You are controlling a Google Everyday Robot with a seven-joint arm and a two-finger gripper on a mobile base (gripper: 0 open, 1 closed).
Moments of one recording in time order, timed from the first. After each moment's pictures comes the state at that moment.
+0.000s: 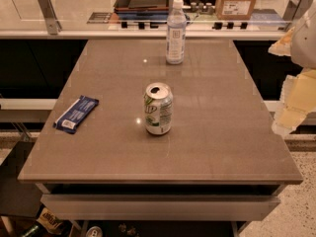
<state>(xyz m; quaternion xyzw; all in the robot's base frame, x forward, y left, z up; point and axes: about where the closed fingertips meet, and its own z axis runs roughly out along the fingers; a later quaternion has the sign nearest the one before) 0.438 -0.217 0.976 -0.60 0.78 -0.03 0.16</state>
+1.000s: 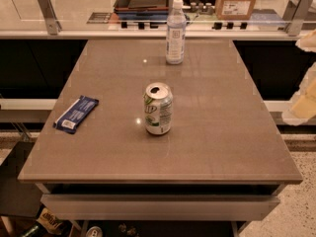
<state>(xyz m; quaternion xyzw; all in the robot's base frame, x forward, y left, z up) 0.433 -0.236 0.998 -0.52 0.83 0.01 0.22</state>
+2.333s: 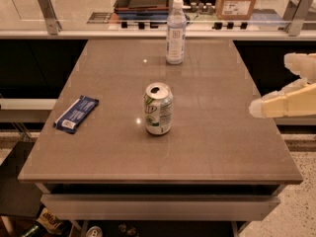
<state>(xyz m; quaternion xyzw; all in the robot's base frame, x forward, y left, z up) 0.446 -0.205 0.987 -0.35 0.77 0.22 0.49</state>
